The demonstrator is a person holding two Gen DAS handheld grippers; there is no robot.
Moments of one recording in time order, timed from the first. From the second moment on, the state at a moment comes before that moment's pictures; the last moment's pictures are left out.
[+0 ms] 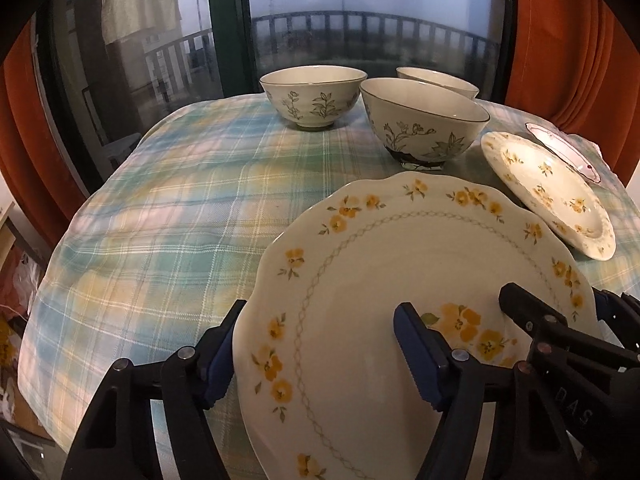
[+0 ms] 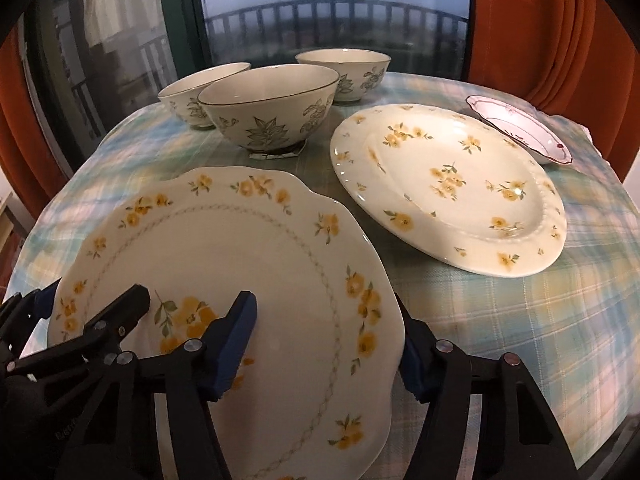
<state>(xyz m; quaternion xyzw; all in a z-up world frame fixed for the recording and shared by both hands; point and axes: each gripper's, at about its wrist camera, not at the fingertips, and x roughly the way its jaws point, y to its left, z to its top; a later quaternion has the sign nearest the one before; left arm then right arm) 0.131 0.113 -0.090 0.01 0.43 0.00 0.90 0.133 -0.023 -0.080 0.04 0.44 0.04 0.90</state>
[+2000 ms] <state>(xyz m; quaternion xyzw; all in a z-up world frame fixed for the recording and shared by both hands) 0.091 -0.114 -0.058 0.00 0.39 -0.05 0.92 0.076 -0.255 -0.063 0.07 0.39 0.01 0.92</state>
